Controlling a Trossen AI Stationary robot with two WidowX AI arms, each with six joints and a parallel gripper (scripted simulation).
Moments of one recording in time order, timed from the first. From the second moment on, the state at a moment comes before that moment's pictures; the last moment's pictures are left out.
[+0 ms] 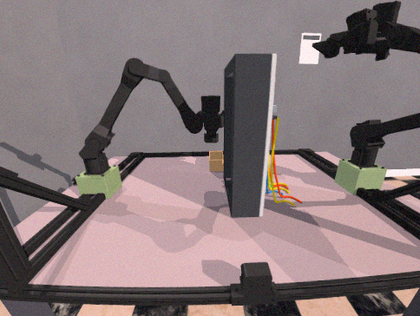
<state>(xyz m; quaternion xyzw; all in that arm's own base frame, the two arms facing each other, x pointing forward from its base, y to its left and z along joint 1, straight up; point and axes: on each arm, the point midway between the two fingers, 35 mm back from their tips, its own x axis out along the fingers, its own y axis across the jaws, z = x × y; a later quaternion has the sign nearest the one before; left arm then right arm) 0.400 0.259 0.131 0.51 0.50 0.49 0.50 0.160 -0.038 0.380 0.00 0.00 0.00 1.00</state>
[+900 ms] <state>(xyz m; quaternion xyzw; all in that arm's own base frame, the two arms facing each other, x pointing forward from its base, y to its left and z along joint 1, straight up) 0.395 0.236 0.136 0.50 0.50 0.50 0.50 0.160 -0.038 0.380 0.00 0.00 0.00 1.00</state>
